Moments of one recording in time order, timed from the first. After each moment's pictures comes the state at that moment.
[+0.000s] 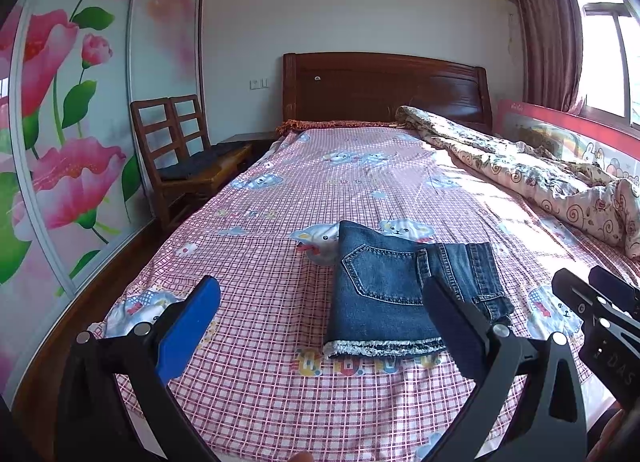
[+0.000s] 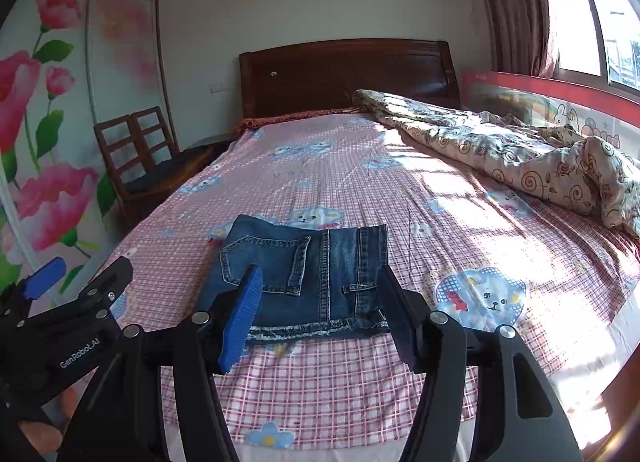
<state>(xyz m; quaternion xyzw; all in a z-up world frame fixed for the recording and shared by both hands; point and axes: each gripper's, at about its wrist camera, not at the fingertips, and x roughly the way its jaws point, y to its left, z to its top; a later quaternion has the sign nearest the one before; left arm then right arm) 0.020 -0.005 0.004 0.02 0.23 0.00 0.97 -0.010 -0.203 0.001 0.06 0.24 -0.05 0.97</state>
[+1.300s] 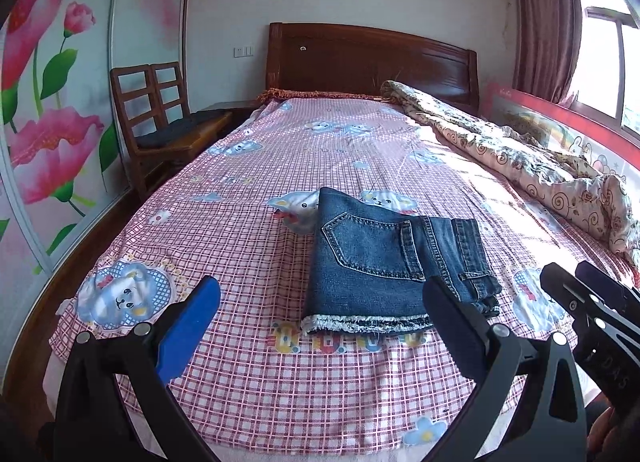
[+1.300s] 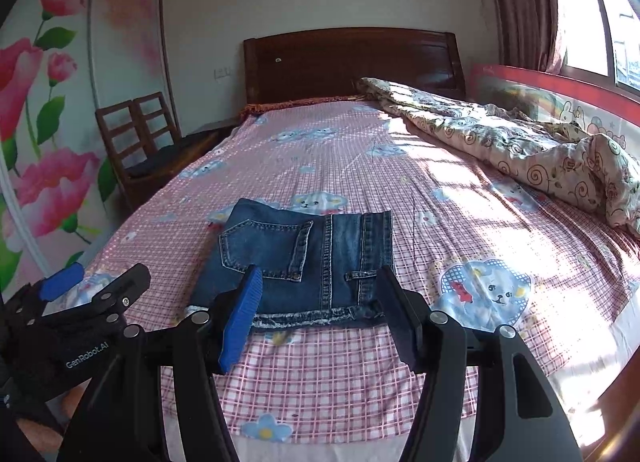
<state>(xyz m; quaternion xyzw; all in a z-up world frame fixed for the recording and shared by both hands) 0.035 -0.004 -0.017 -0.01 0.28 -0.04 0.96 -0.002 -0.201 -0.009 0.05 0.27 -0.04 0.96</state>
